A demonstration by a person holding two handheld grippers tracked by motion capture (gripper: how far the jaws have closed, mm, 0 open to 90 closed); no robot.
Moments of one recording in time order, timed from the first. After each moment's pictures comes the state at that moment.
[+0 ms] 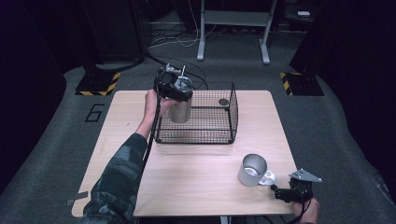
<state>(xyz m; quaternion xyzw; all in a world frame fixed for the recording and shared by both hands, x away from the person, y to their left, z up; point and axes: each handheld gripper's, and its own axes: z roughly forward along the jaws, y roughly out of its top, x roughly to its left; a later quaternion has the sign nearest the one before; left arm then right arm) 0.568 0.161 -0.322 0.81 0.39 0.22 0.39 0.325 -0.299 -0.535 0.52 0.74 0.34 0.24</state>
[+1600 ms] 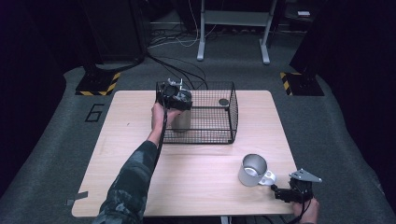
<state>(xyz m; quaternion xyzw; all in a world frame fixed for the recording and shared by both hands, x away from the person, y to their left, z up) 0.587 0.161 -0.397 0.78 0.46 0.22 0.37 0.325 -0.299 -0.535 0.52 0.74 0.34 0.24</state>
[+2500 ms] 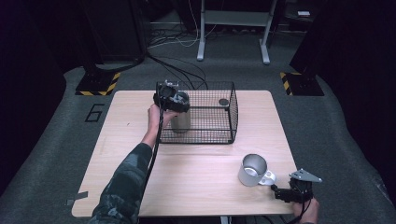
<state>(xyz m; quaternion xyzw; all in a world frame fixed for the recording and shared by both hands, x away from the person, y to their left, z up) 0.578 0.169 -0.389 0.79 0.46 0.20 0.36 0.325 -0.299 -0.535 0.52 0.74 0.34 0.24</state>
